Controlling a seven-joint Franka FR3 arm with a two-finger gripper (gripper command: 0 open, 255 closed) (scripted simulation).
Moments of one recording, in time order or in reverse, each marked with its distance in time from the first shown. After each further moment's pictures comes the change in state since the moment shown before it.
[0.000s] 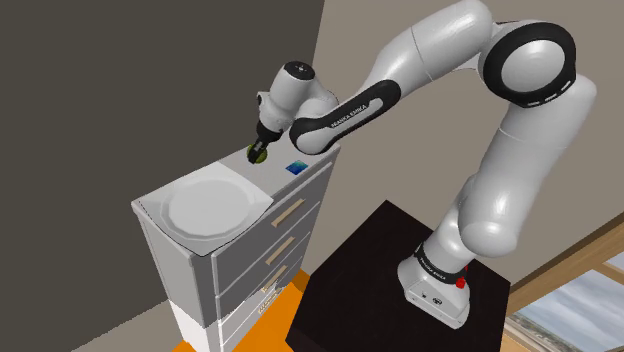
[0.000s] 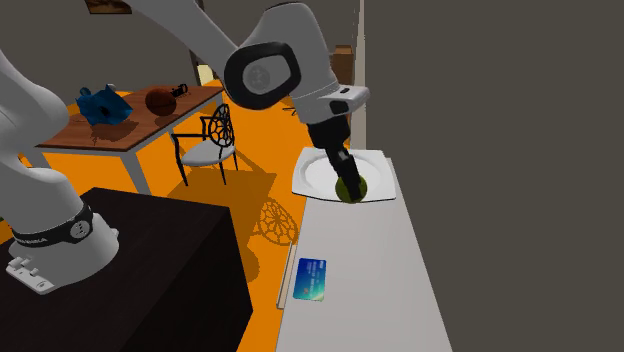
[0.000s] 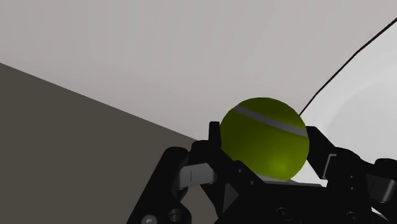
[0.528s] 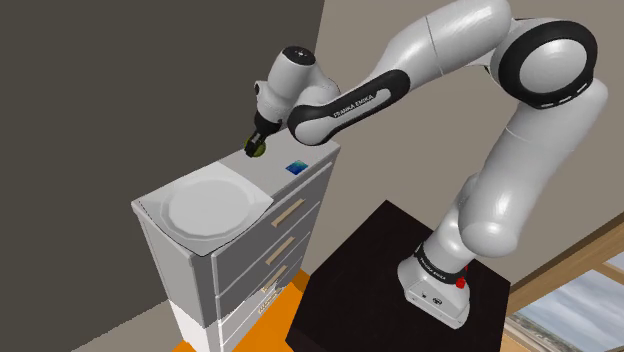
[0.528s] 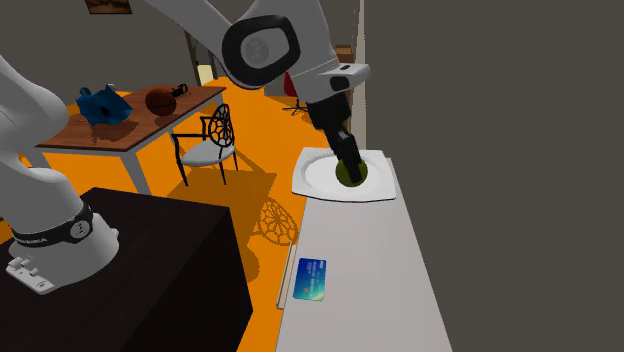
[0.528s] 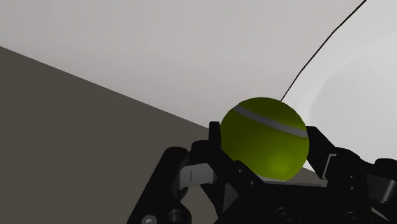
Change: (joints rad) arm 0.009 -0.054 0.024 0.025 0.038 -0.081 -0.015
